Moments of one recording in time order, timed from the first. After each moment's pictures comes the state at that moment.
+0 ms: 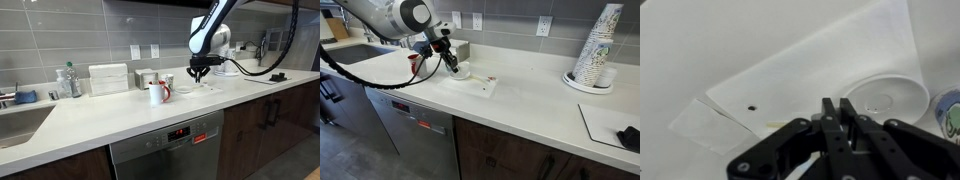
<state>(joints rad) 0.05 0.23 -0.17 -2.09 -0.32 2.65 0.60</state>
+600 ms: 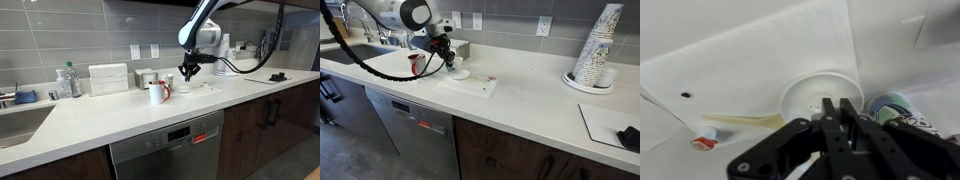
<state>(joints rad) 0.00 0.28 -0.07 -2.00 -0.03 2.61 0.23</state>
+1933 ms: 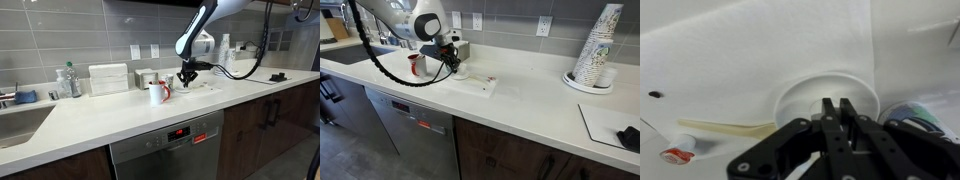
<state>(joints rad) -0.01 0.43 -0.06 -1.87 -0.02 2.61 0.17</state>
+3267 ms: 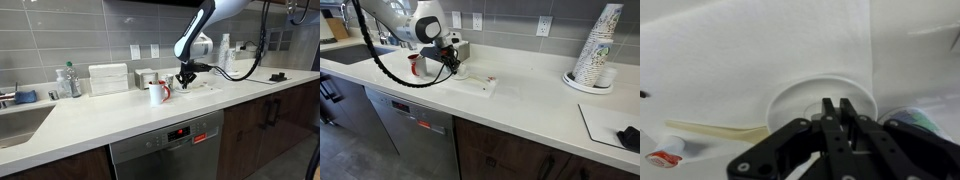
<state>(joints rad) -0.01 0.46 -0.05 -1.86 -0.03 2.62 0.16</state>
